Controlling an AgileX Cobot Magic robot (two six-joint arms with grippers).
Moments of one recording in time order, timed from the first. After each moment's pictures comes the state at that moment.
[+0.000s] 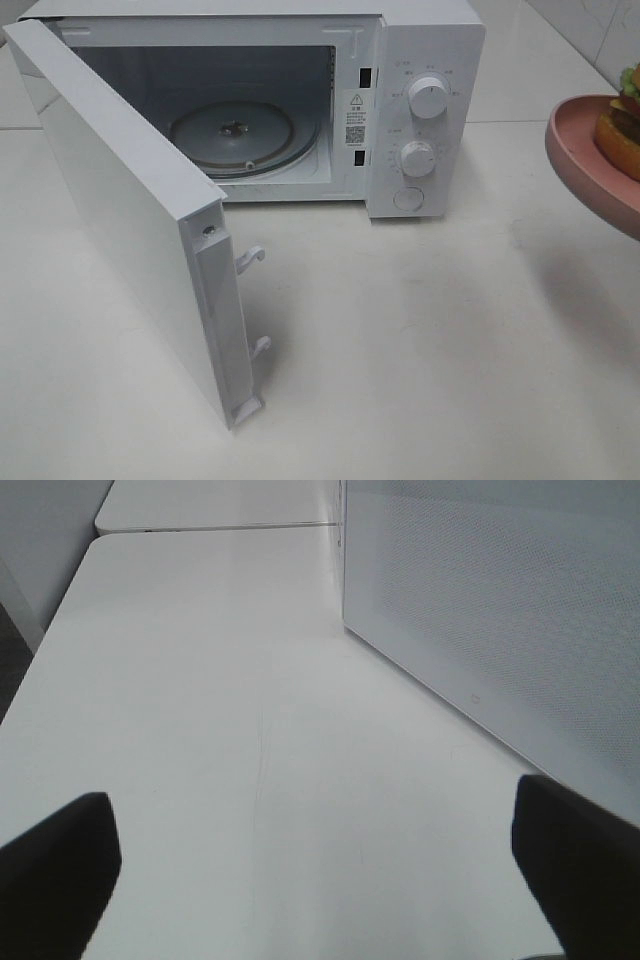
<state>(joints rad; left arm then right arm) 0.04 -0.01 -0.52 -0.07 1.07 0.08 0.58 0.76 -0.47 -0.58 0.72 -0.44</state>
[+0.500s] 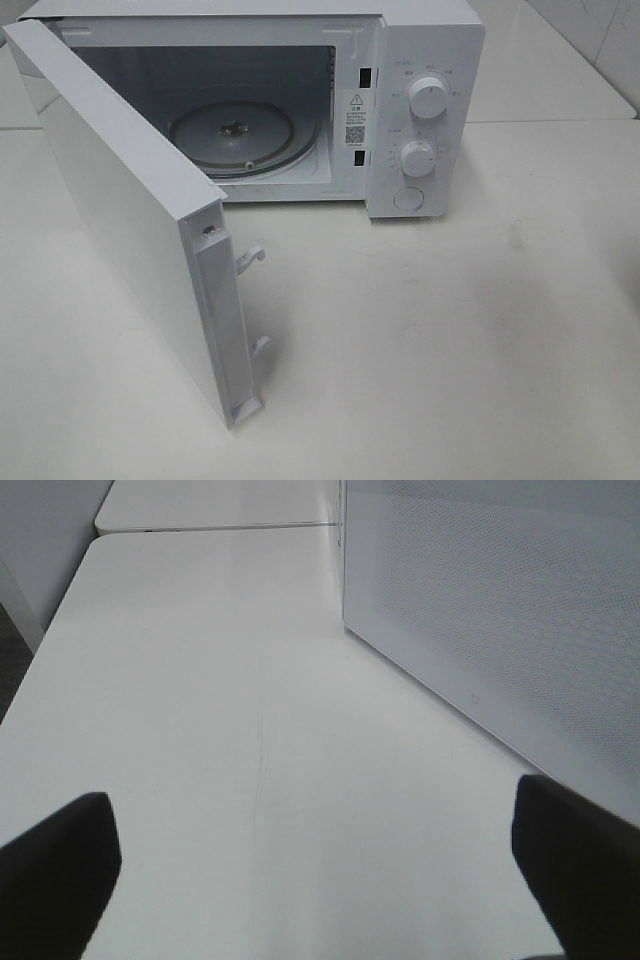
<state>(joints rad) 0.04 -0.01 -0.52 -0.07 1.07 0.08 0.58 0.77 -0.47 -0.76 0.87 0.01</state>
